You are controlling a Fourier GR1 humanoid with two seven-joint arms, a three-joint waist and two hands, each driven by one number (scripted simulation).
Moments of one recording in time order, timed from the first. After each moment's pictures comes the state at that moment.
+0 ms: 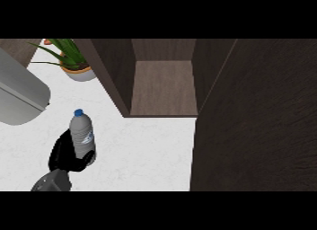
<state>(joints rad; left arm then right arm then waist) -0.31 0.14 0.33 -0.49 0.31 -0.56 -0.60 0.63 -0.09 0.26 -2.16 -0.23 0.18 -0.21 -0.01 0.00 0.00</state>
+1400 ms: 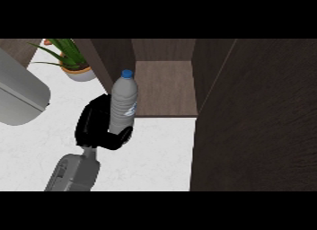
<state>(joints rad) -0.24 0.00 -0.08 -1.30 0.46 -0.06 -0.18 0.61 -0.08 0.37 -2.14 -0.19 0.13 -0.22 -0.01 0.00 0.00</state>
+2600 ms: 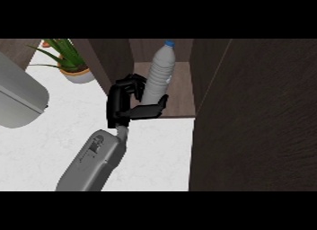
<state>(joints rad) -0.50 0.00 -0.29 -1.13 0.29 0.56 -0.21 0.54 -0.09 0.37 -2.10 -0.23 0.12 -0.21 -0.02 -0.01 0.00</state>
